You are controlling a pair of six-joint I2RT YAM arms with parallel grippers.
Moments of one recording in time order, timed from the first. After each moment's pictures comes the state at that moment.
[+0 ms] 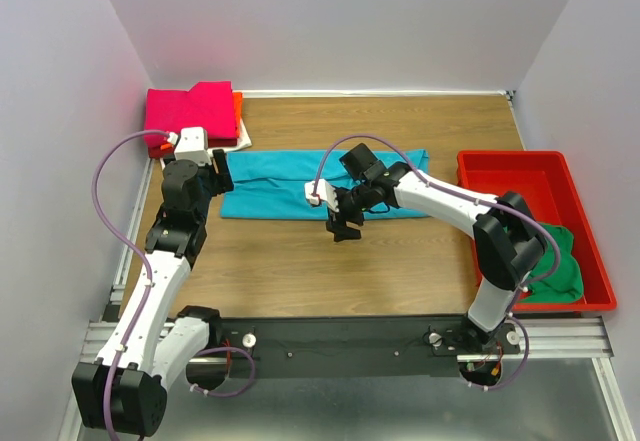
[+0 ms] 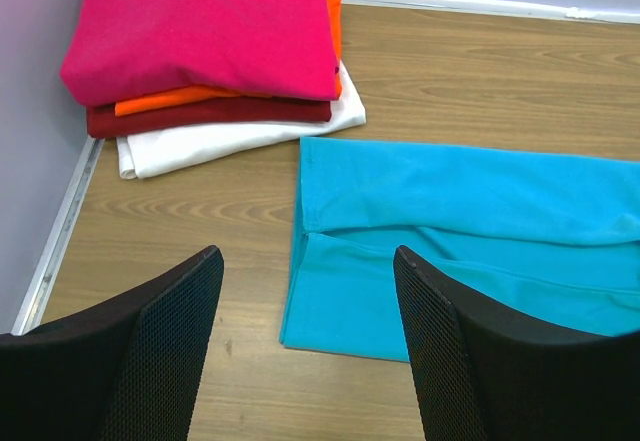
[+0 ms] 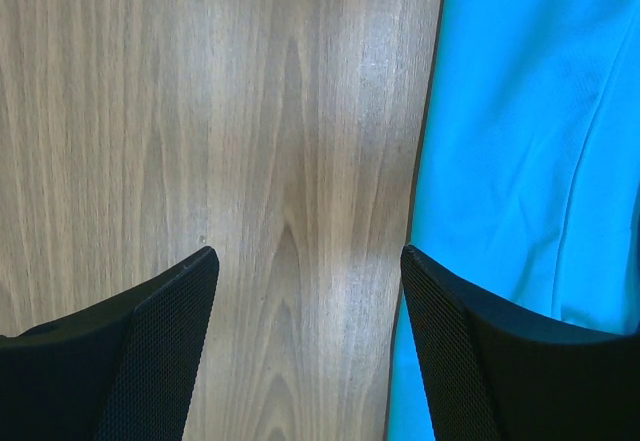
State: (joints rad) left arm -0.14 0.87 0.73 -0.11 -0.20 -0.09; right arm 0.73 1.77 1.28 -0.57 -0.57 -0.83
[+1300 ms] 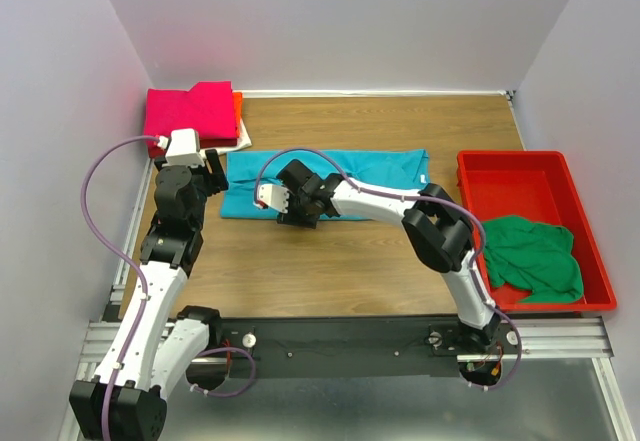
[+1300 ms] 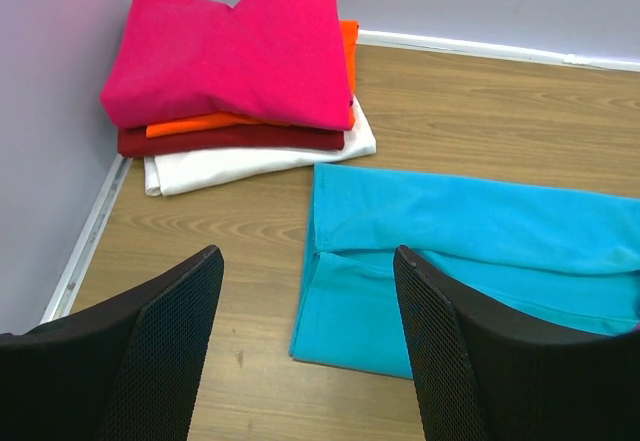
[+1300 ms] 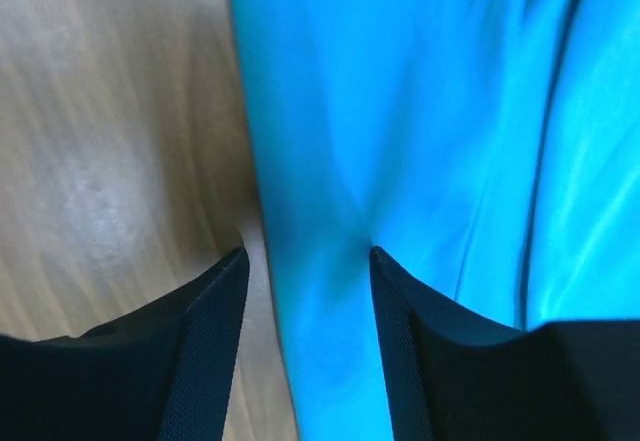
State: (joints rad) left arm -0.14 0.80 0.73 -0.10 -0.24 -0.09; right arm 0.94 2.17 1.64 -0.47 -0.01 -0.64
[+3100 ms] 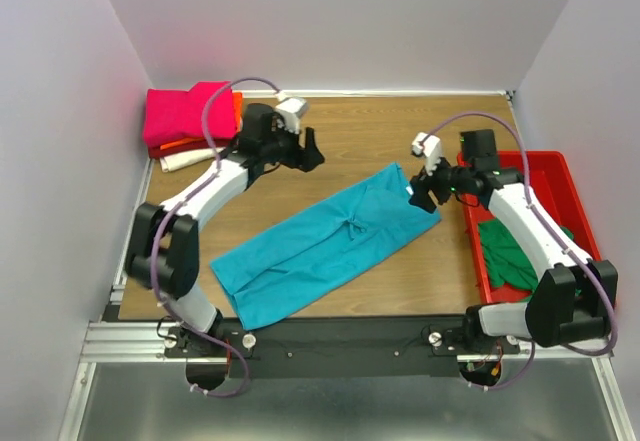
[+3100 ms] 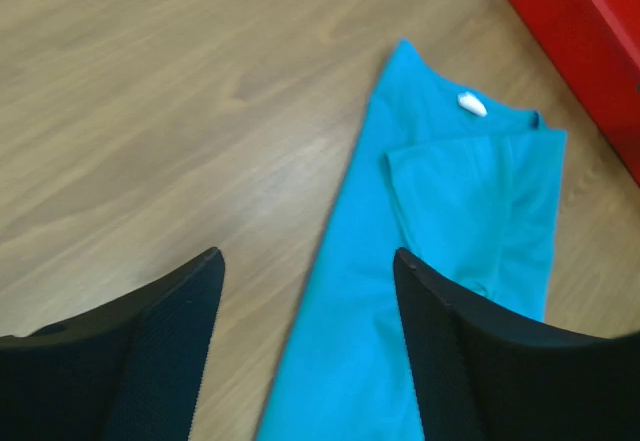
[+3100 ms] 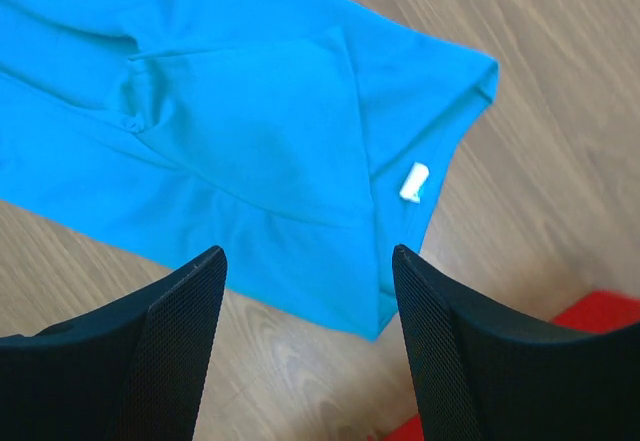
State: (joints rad) left arm -0.34 1.60 1.16 -0.05 0.48 -0.13; right arm 0.18 1.33 1.02 -0.56 -0.55 -0.66
